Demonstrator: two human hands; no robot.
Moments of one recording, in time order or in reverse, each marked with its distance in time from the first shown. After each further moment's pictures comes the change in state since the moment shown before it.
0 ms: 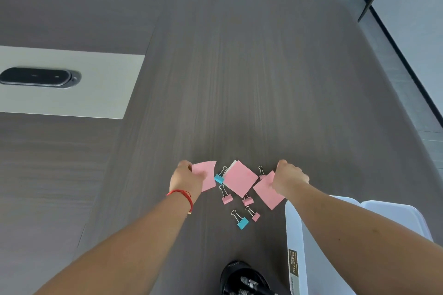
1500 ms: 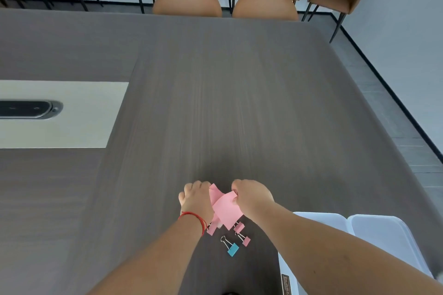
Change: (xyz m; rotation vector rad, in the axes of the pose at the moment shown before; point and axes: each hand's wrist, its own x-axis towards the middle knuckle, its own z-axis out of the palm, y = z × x) left_hand 0.005 0.022 0.052 0.772 -0.070 0.409; right_hand -0.023 -0.040 -0.005 0.008 0.044 -0.469
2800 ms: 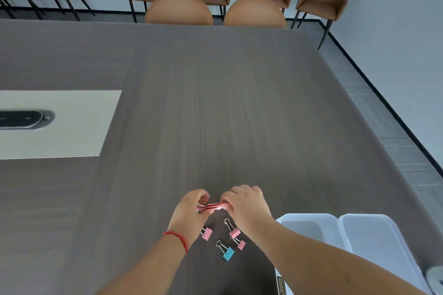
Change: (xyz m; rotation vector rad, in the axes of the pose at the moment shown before) left_hand -0.034 -0.014 -0.014 -0.608 0.076 0.133; right_hand -0.030 0.002 0.009 -0.103 0.312 -0.247
